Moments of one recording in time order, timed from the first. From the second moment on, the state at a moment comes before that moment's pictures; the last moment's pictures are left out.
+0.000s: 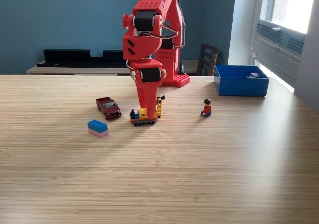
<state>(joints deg) 12.7 86.4 104.6 58.9 -32.8</state>
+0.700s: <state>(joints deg) 12.3 86.4 104.6 58.4 -33.1</state>
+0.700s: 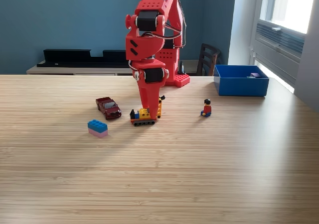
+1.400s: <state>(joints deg) 12.3 86.4 103.4 60.7 -30.3</state>
